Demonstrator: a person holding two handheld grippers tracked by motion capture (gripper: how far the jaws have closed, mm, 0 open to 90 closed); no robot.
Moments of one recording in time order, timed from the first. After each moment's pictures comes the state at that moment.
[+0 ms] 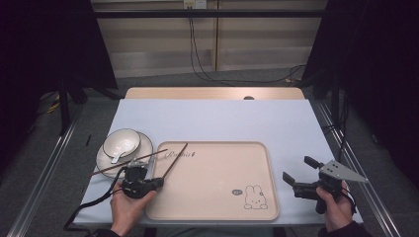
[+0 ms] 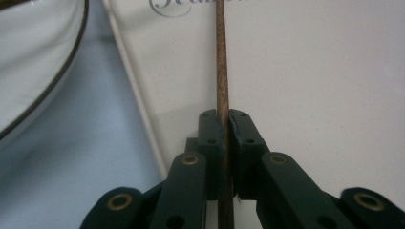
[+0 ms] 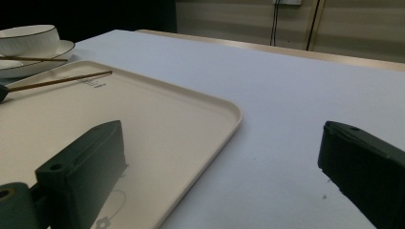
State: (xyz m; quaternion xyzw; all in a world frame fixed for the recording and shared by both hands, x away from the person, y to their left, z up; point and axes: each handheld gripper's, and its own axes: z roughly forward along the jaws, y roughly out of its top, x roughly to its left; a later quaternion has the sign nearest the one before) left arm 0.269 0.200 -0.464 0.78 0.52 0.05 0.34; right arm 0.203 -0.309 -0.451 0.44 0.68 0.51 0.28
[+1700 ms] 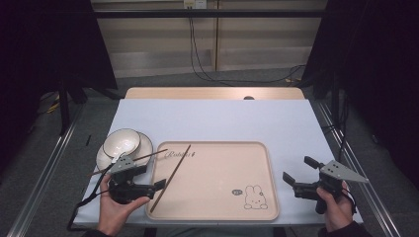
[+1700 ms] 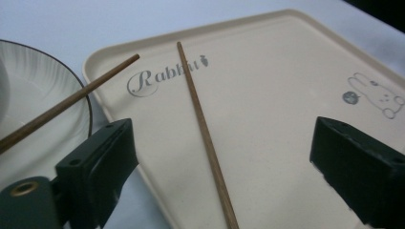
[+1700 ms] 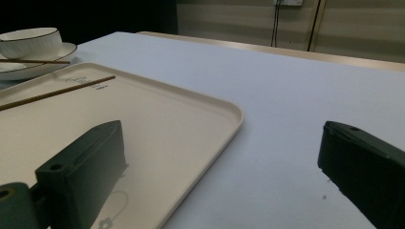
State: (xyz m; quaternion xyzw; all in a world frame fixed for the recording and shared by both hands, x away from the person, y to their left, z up) left arm 0.256 0.229 -0.434 0.78 0.39 0.09 0.47; right arm 0.203 -0.309 -0.451 0.44 0.68 0.52 0.27
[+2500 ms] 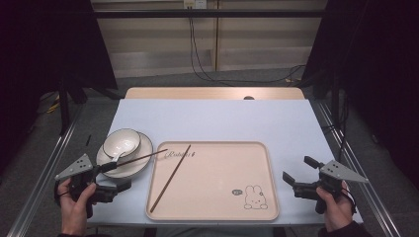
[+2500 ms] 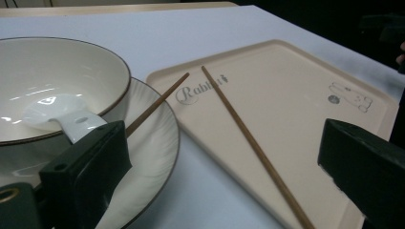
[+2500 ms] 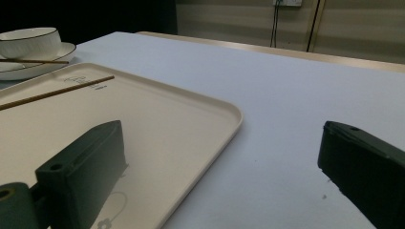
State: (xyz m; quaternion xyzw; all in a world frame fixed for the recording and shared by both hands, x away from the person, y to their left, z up) left arm 0.263 0.323 -0.432 0.78 0.34 0.09 0.52; right arm 0.203 -0.309 -0.451 0.44 0.68 0.52 0.28
